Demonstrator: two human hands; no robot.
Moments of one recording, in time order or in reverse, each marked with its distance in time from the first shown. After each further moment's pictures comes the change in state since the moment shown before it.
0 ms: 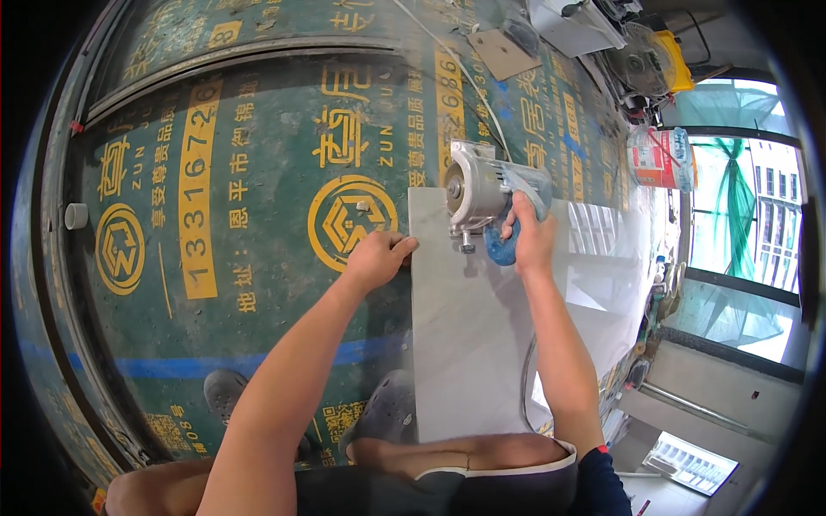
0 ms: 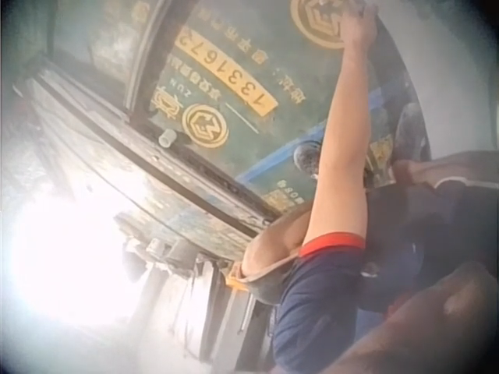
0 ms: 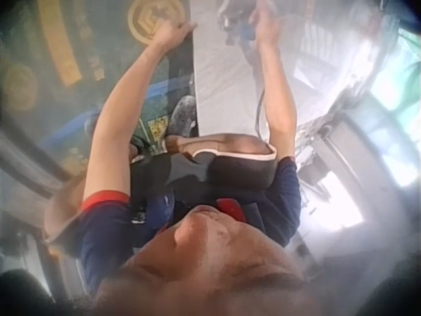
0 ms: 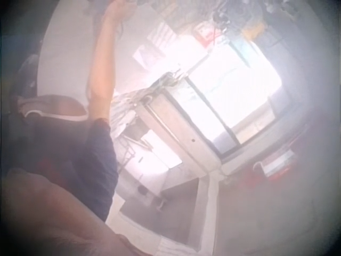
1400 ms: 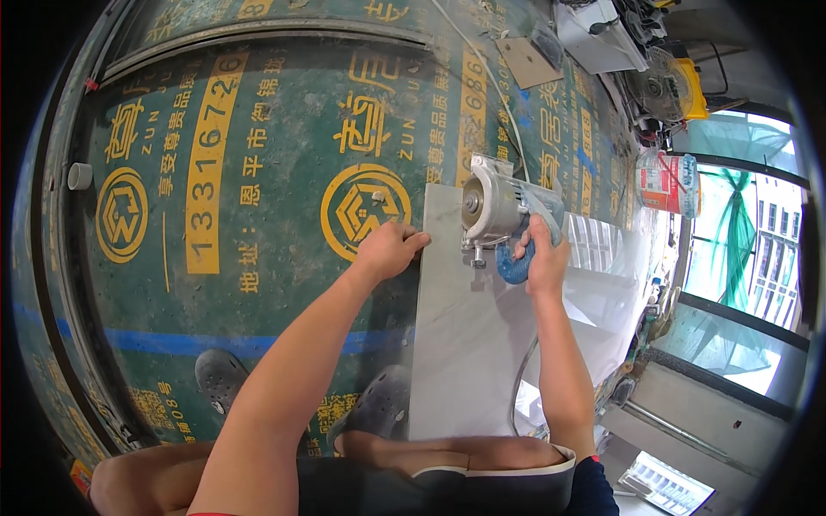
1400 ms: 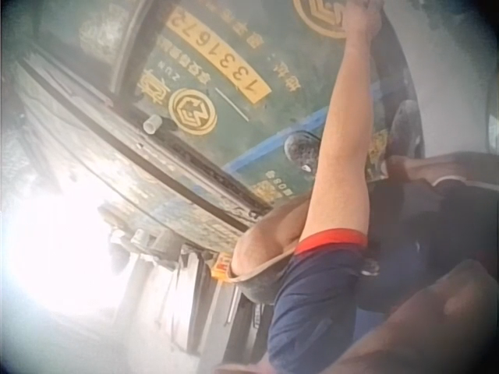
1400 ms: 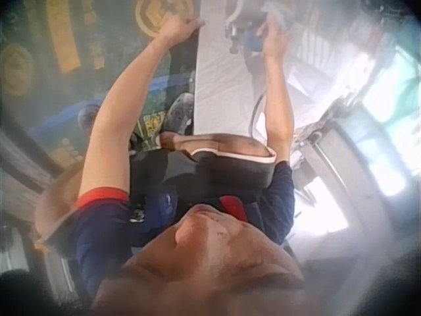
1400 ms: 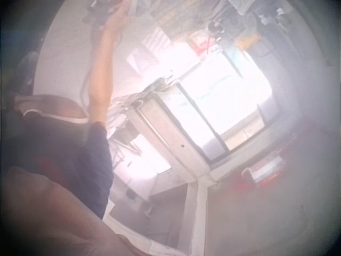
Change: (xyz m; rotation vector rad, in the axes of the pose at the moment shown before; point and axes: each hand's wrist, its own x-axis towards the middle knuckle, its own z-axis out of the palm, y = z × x) left_hand -0.001 0.007 -0.002 0.010 0.024 -0.026; right_hand -0.020 -0.001 -0.011 -0.055 -0.020 0.034
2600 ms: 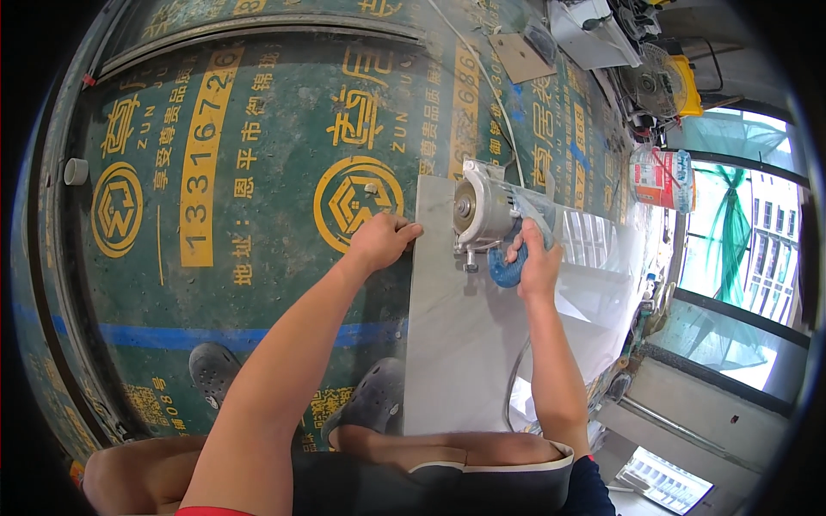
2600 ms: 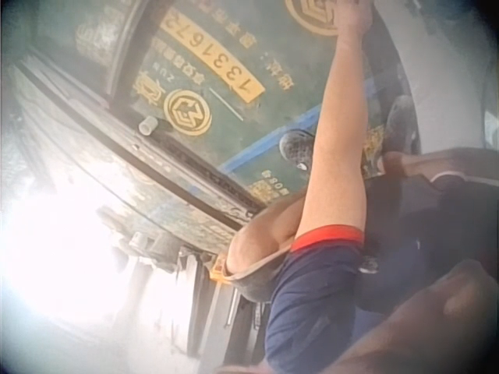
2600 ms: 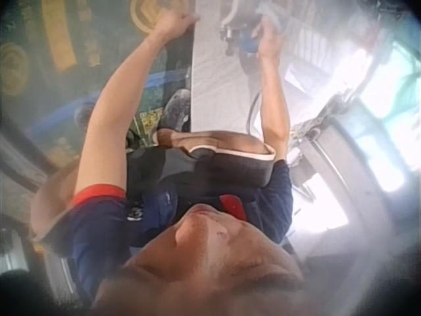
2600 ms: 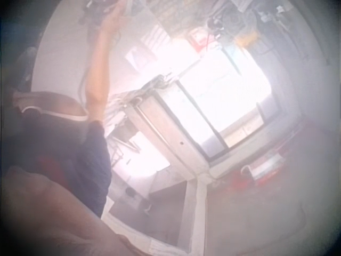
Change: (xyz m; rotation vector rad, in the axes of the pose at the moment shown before) left_hand 0.002 -0.003 0.002 0.000 -0.020 0.000; right_hand -0.019 0.005 -0.008 0.065 0.022 0.028
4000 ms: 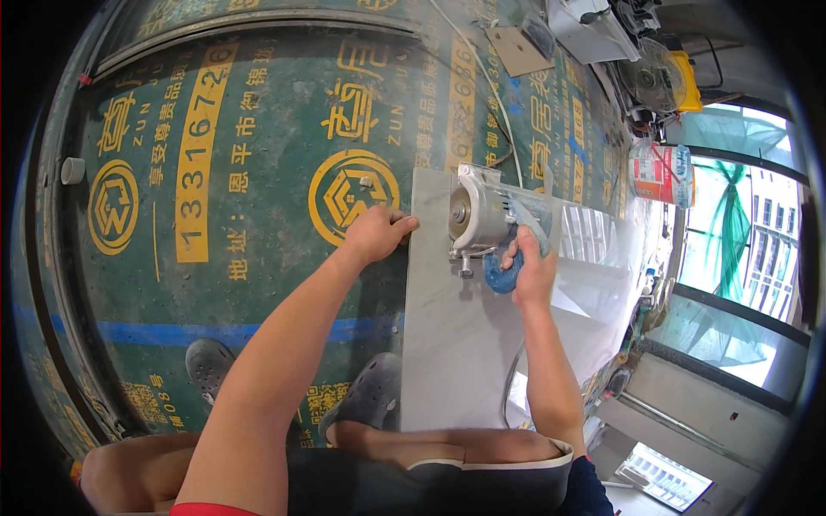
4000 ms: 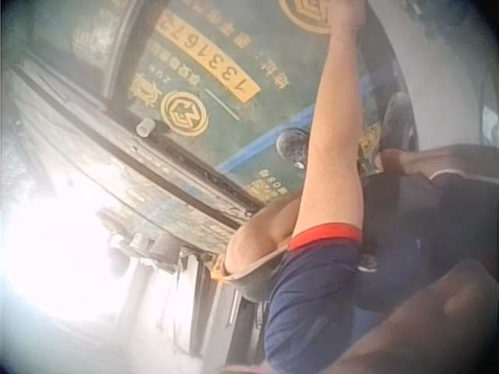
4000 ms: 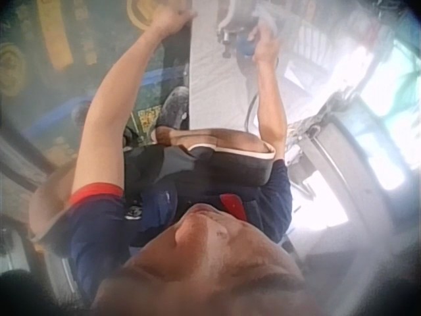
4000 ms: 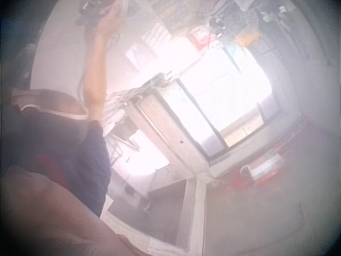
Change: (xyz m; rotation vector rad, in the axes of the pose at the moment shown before) left_hand 0.001 -0.001 -0.001 -0.025 -0.004 -0.006; right_hand -0.018 0.006 -0.007 0.033 -0.011 0.039
